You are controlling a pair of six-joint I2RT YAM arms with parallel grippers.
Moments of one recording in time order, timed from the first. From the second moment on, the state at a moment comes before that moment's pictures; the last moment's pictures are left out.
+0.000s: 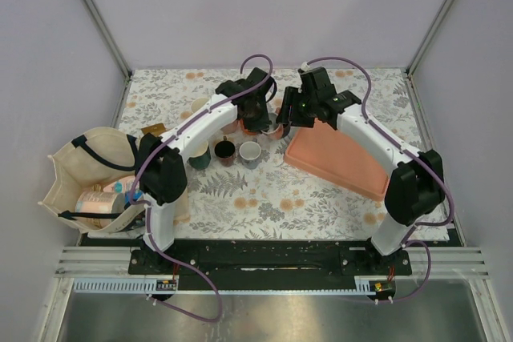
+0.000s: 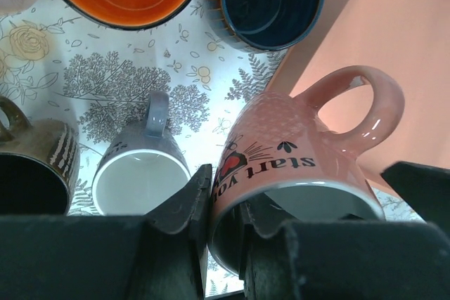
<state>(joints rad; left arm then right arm) -0.64 1.98 1.86 -0.95 -0.08 -0.75 0.49 1.69 1.48 -0.57 -0.14 0.57</state>
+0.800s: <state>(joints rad) -0.59 1.99 1.95 -0.84 0.14 -0.70 0.54 1.78 1.54 -0.63 0.07 0.52</state>
